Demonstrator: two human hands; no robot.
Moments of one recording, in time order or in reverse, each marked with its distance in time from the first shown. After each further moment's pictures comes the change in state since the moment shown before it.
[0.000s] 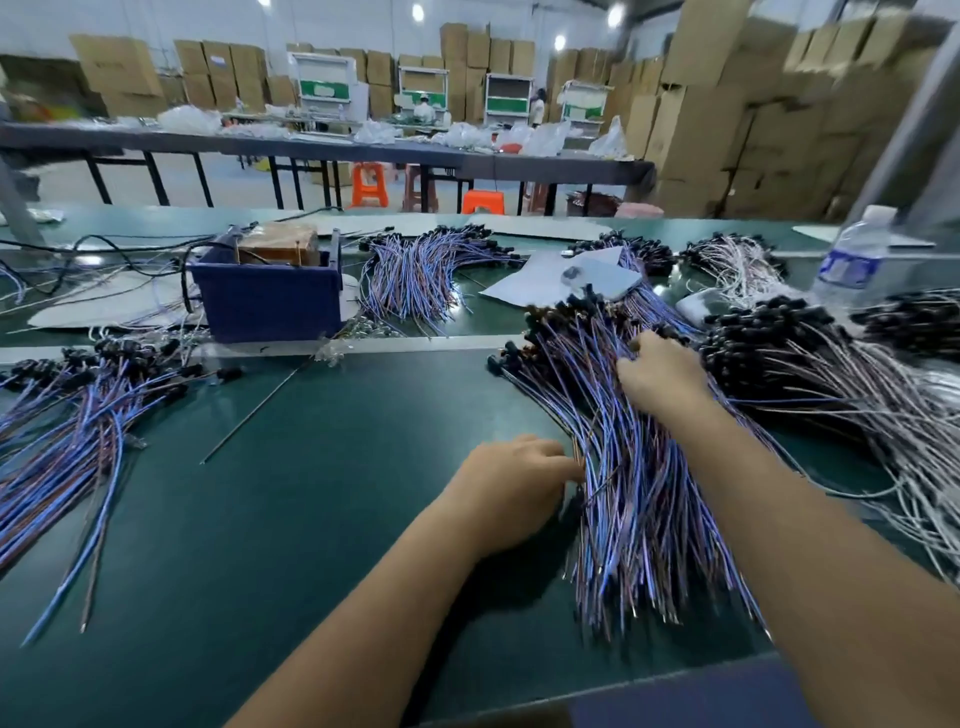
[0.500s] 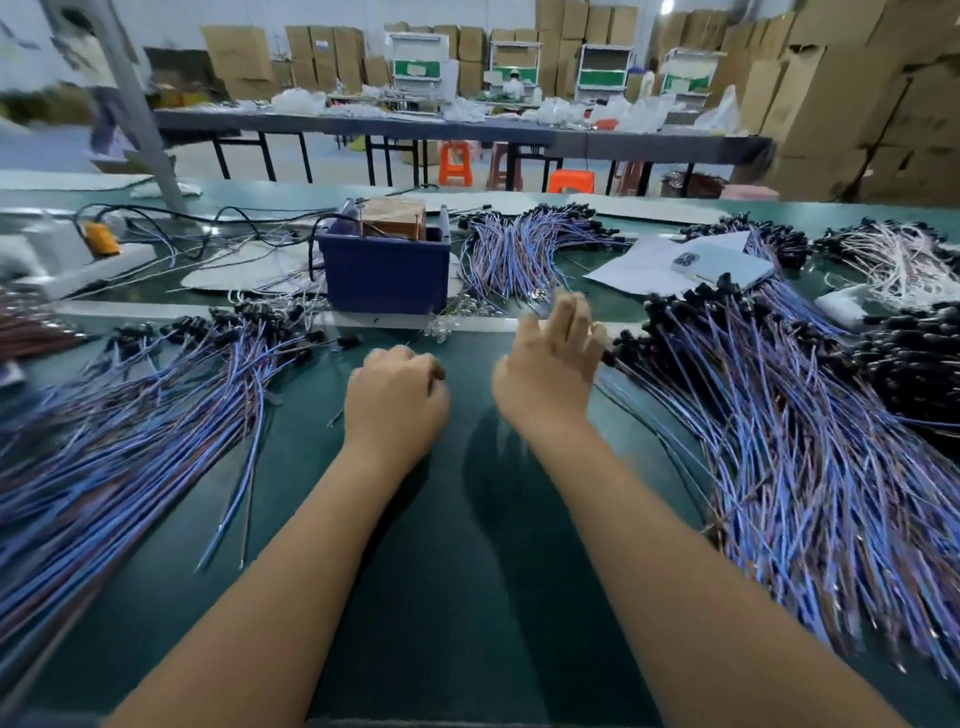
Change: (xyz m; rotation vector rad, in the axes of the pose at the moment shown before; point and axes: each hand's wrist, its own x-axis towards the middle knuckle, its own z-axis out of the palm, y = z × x) left_hand -0.086 -0.128 -0.074 0.234 0.357 -0.772; right_hand -0.082 -0.183 0.097 -0.011 0.220 -0.460
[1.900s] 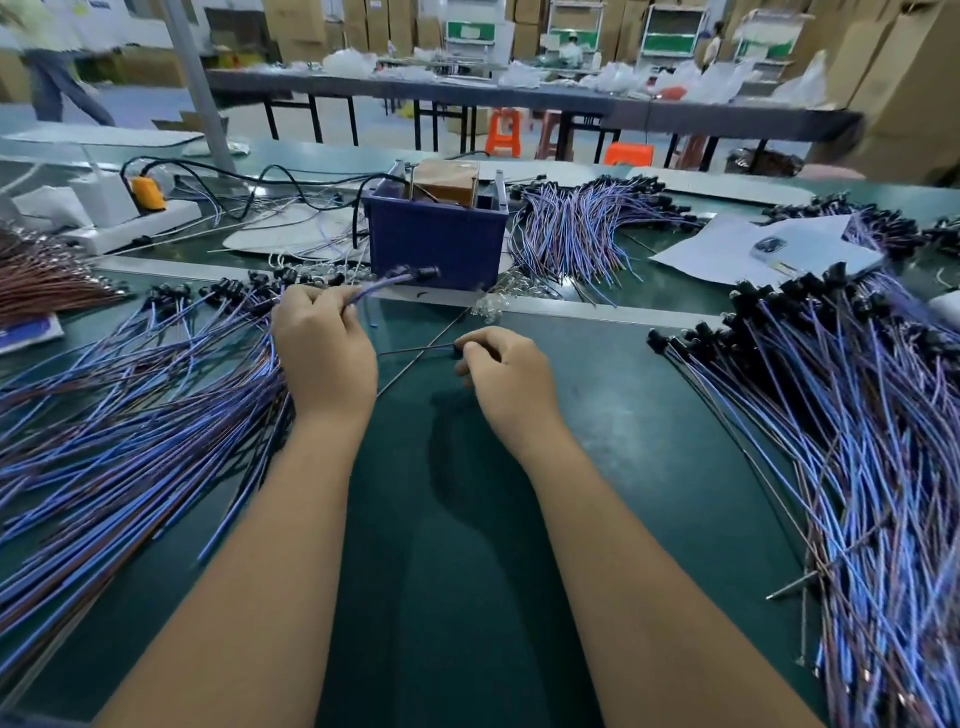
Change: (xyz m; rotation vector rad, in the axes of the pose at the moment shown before) left_hand 0.026 -0.069 -0.017 -0.113 0.444 -0.282; right_hand -0.009 -0.057 0.040 1.026 -0.325 0.073
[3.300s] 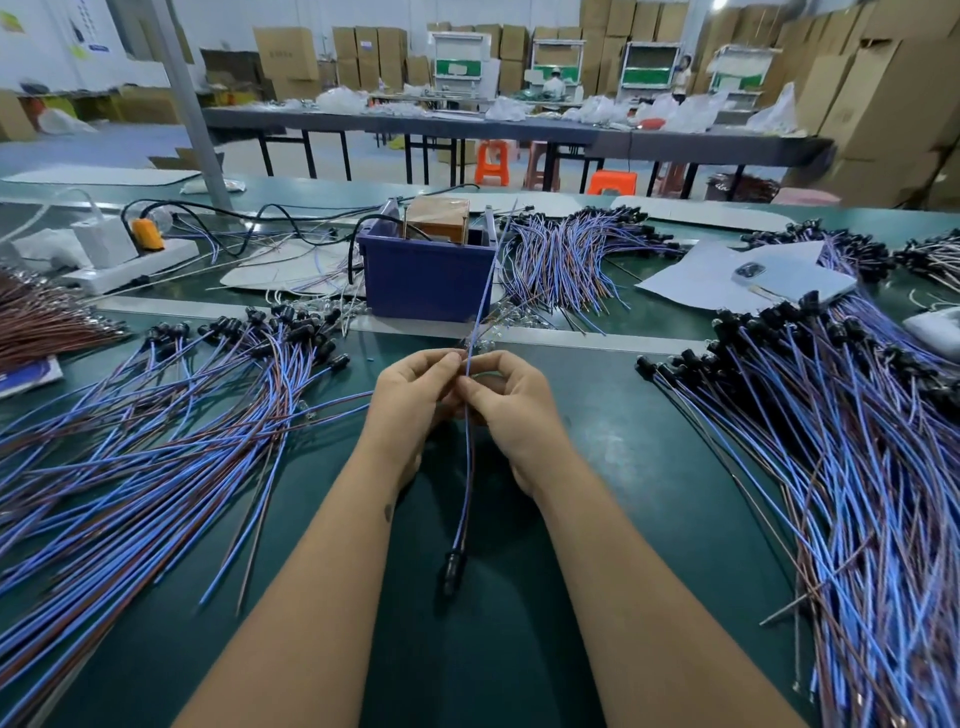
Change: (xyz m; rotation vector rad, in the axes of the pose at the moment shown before) left_hand -0.028 0.045 0.018 -1.078 -0.610 -0.597; right_hand -0.003 -0.004 -0.008 0.525 -0.104 0.024
